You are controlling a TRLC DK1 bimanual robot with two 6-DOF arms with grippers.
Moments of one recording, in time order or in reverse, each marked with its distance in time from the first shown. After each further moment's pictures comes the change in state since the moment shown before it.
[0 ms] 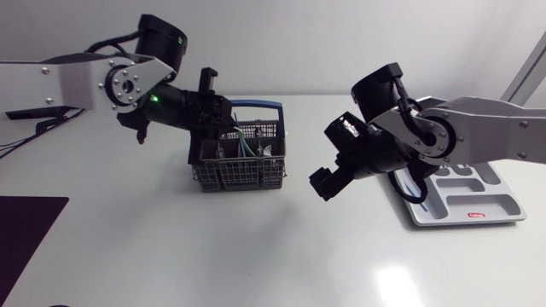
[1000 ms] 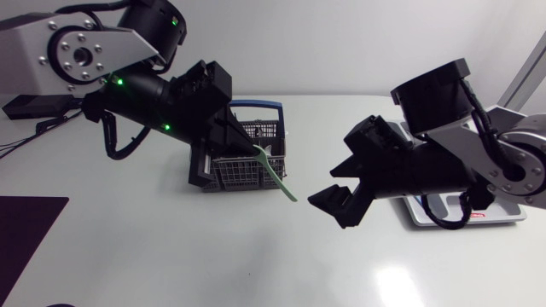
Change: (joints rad) left arm -0.103 -0.130 0.035 -0.349 0.290 -0.544; right arm 0.042 -0.283 -0.136 -0.044 -0.230 -0.031
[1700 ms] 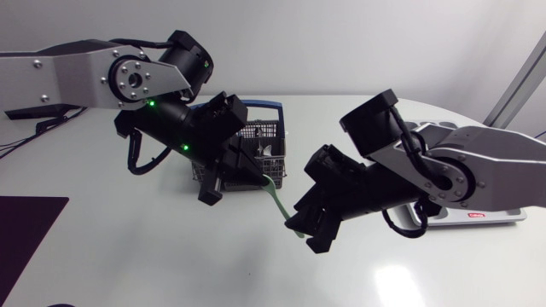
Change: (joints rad) left arm -0.015 0.117 -0.002 -0.085 0.124 0.000; right arm 0.108 0.172 0.006 0.037 -0.119 -0.026
